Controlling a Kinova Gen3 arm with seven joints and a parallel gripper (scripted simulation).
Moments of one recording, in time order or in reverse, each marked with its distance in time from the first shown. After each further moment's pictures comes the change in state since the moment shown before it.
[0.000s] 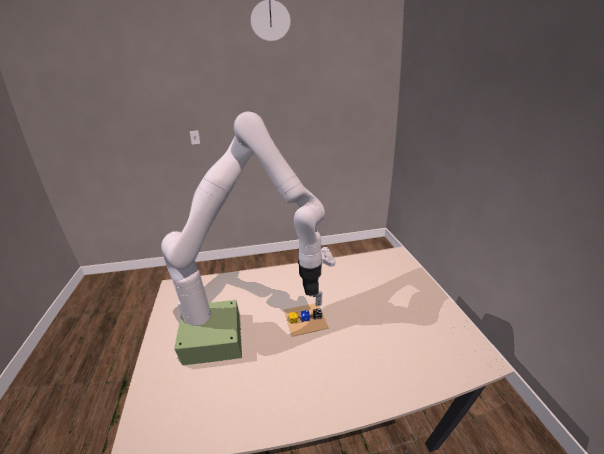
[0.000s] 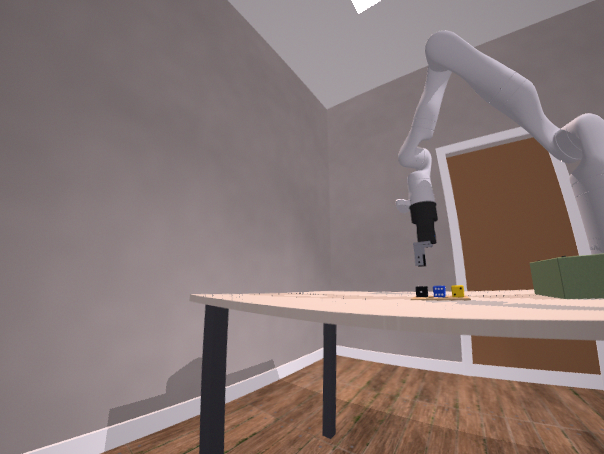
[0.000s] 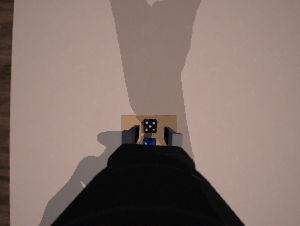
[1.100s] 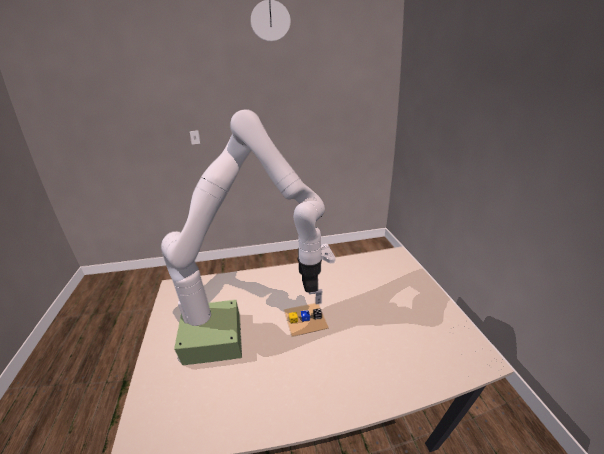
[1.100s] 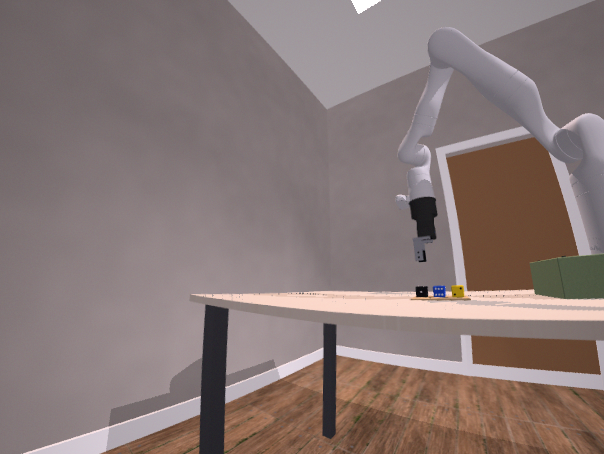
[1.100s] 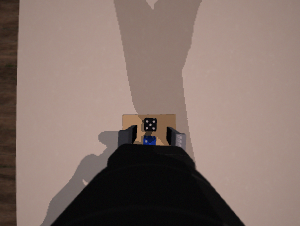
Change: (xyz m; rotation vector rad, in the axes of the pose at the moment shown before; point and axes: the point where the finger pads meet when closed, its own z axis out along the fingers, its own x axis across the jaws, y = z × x) arm 0.000 0.002 -0.013 -0.004 0.000 0.000
